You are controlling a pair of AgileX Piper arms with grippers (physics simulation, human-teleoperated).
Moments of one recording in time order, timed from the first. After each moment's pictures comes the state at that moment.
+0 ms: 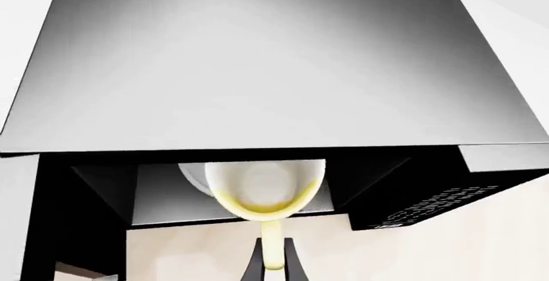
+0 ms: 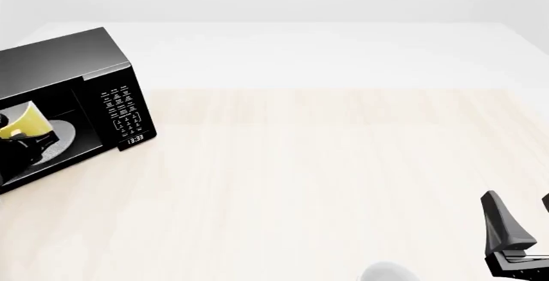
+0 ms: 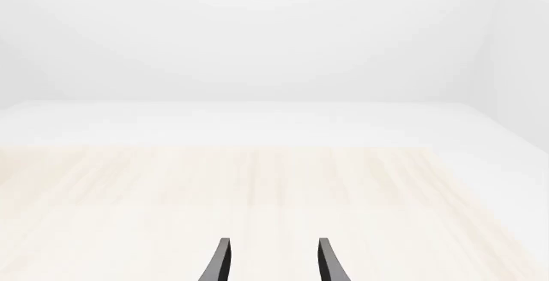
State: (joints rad) left arm 0.41 1.49 -0.59 -0.32 -0.23; right arm 0.00 0.03 0.00 -0.01 -0.01
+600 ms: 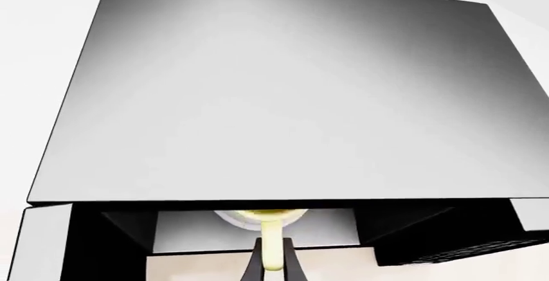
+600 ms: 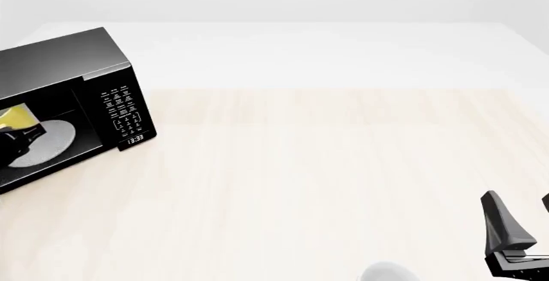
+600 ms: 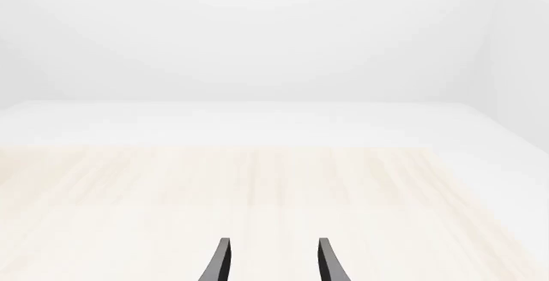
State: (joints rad) left arm 0.48 1.59 -0.70 -0.31 -0.20; right arm 0.00 0.03 0.00 -0.01 -0.01
